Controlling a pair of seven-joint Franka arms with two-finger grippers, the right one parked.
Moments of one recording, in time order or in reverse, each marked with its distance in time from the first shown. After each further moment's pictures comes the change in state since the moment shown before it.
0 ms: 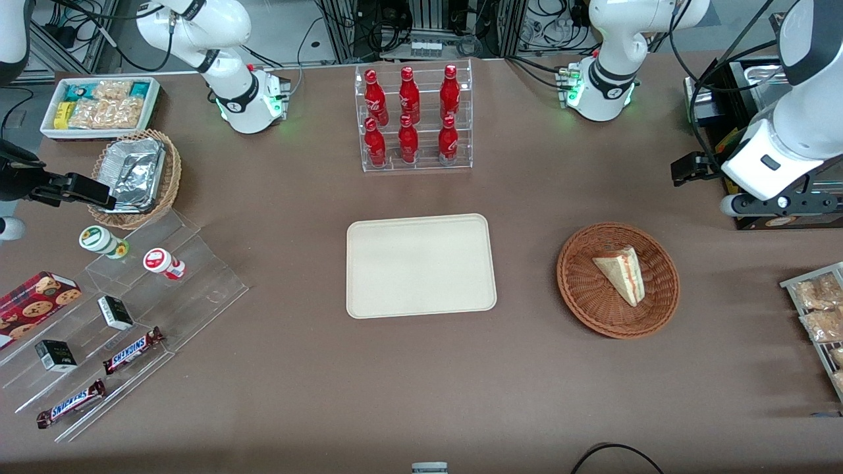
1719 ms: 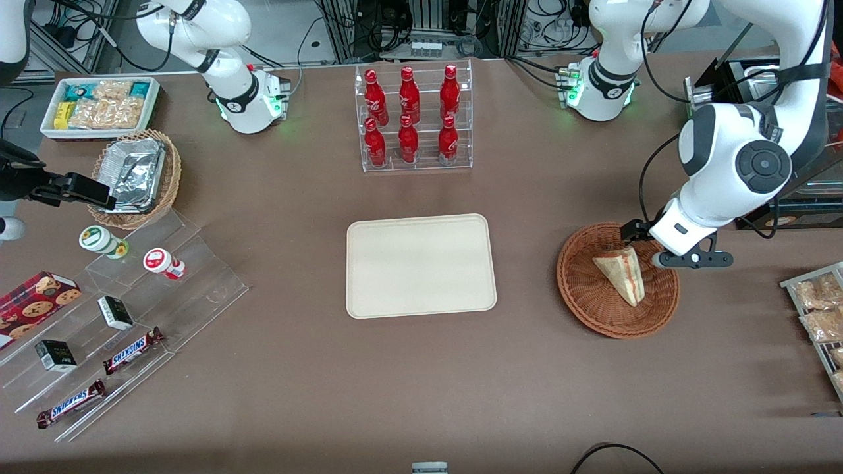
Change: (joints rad) arm 0.001 0.047 0.022 -0.546 -0.005 0.746 0.002
